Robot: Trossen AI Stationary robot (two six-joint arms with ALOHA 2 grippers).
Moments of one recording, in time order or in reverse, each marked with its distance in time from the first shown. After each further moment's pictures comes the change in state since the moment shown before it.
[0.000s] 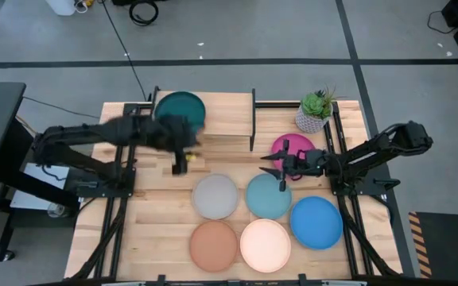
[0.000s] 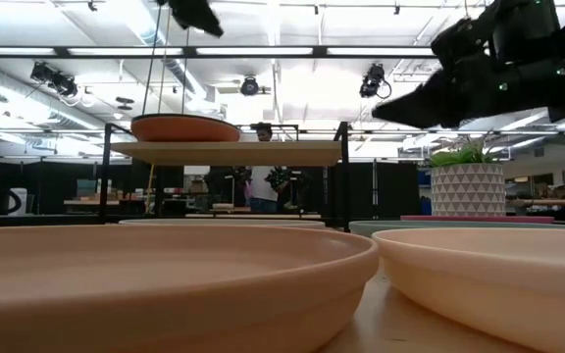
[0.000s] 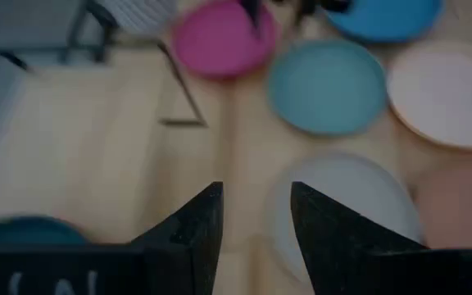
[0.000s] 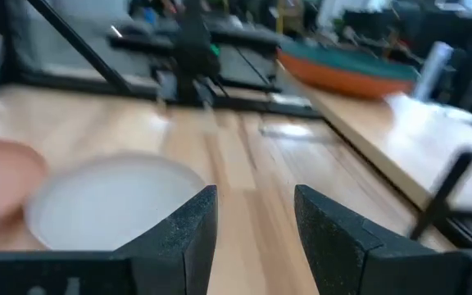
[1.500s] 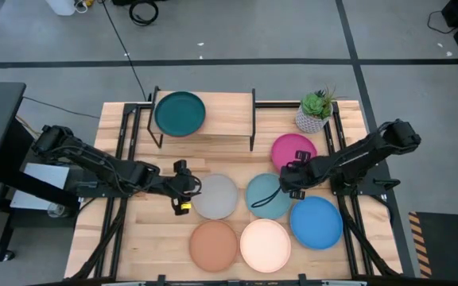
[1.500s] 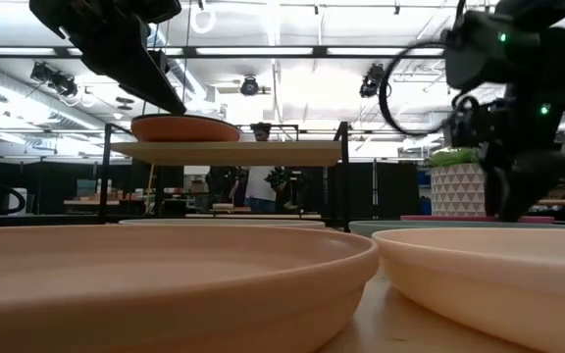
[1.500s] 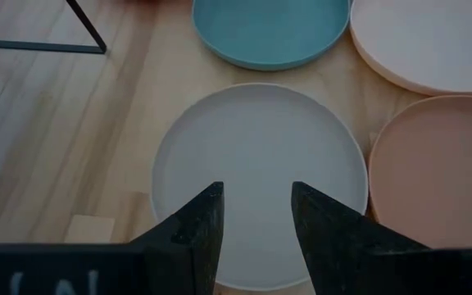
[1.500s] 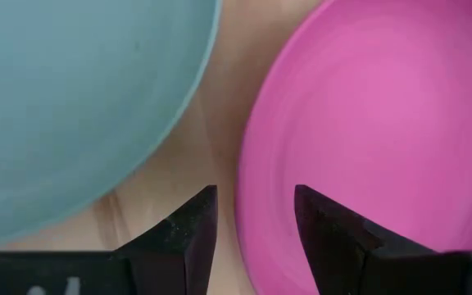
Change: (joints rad) left arm -0.392 0.001 -0.516 0.477 -0.270 -0.371; right arm 0.169 0.156 0.438 -1.706 0.164 0.556
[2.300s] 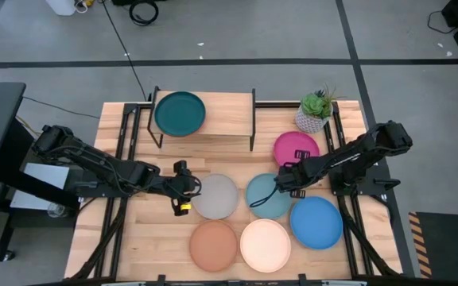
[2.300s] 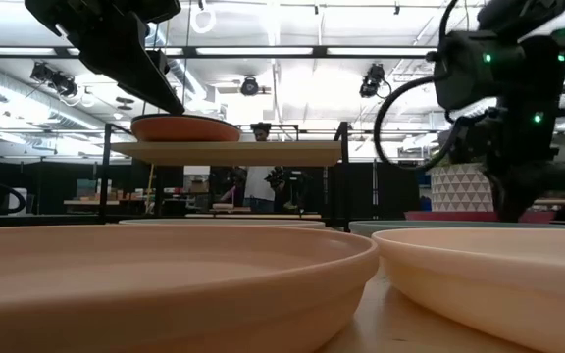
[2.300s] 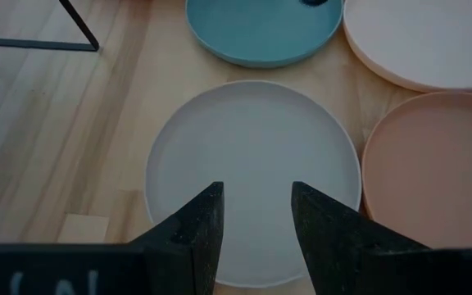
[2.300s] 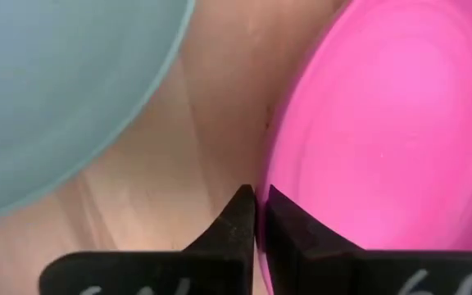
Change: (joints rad) left arm 0.000 0.001 0.011 -0.018 0.019 0.000; right arm -0.025 0.083 0.069 -0.108 -0.004 -0.008
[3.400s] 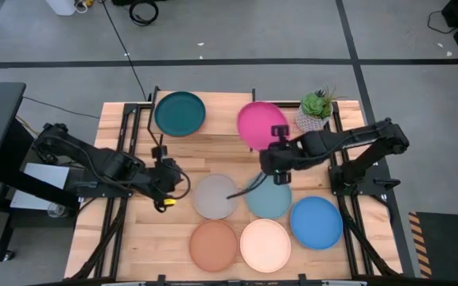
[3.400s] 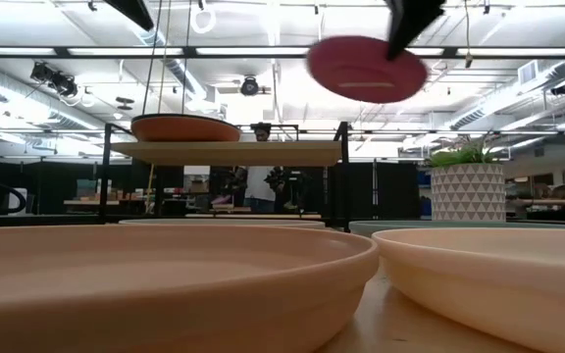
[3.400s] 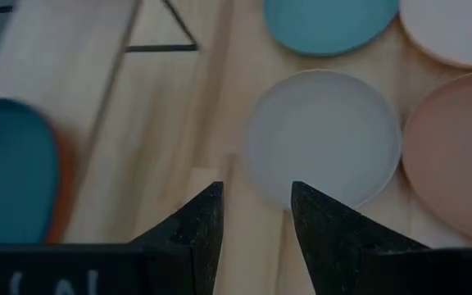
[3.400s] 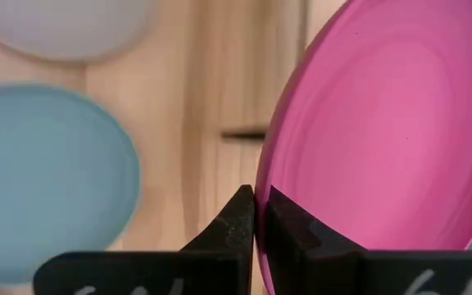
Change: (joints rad) left arm -0.102 -0.020 0.472 -0.749 -0.230 -0.097; right arm 0.007 0.039 0.835 -0.357 0.134 -0.438
